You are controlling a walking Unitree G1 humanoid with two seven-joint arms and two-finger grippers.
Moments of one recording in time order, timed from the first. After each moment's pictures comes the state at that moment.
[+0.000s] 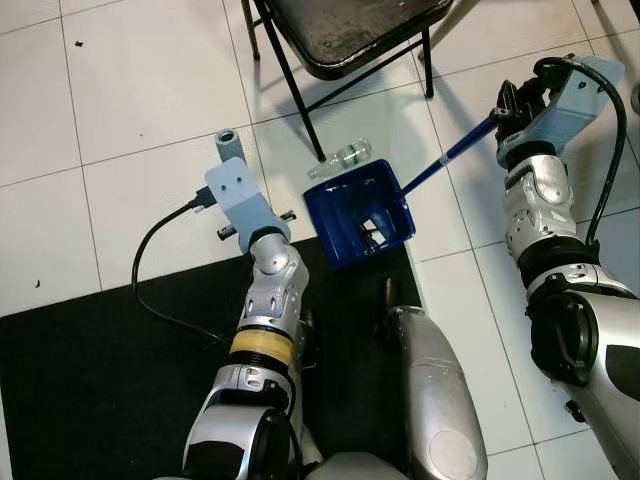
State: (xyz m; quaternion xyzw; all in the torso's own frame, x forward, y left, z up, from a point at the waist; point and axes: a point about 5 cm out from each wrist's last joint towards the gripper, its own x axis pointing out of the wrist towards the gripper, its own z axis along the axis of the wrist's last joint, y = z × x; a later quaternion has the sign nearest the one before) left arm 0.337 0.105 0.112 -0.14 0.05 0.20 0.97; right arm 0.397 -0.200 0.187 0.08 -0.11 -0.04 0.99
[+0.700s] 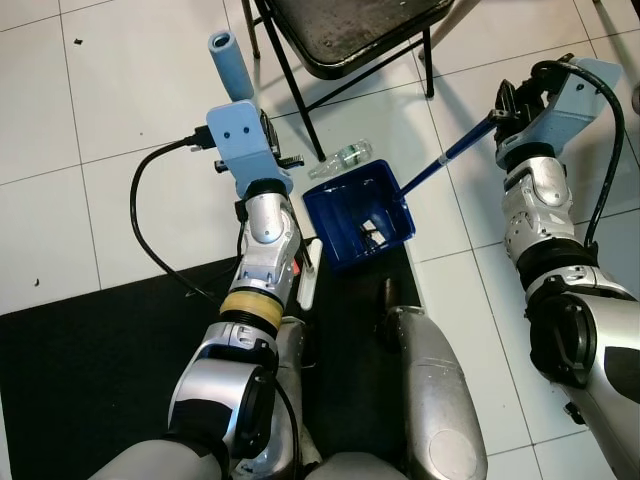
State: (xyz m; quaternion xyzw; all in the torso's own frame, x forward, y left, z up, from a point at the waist) left arm 0.361 0.108 0.162 -0.09 -0.14 0.07 0.98; right arm 0.397 -0.196 0.187 0.07 -0.11 -0.03 0.99
